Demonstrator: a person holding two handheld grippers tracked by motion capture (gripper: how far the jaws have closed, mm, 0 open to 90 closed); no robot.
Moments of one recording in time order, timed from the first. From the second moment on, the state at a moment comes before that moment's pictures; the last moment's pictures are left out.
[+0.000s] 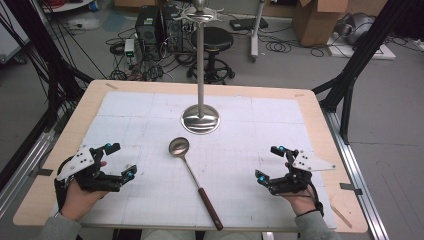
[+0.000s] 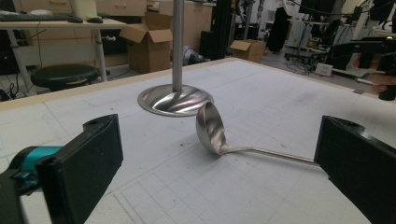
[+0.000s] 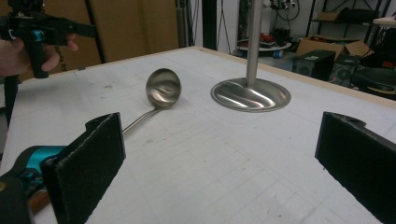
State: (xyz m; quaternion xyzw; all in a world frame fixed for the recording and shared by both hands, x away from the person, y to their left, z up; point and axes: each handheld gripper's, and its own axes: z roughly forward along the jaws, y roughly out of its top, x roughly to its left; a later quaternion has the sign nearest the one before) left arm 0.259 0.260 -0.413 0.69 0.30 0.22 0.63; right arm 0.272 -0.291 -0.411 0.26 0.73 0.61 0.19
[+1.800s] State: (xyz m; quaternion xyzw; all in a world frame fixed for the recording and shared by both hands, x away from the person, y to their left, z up) left arm 0.263 0.254 -0.417 0.71 0.31 0.21 0.60; right arm 0.259 -0.122 -0.431 0.13 0.87 0.47 0.05
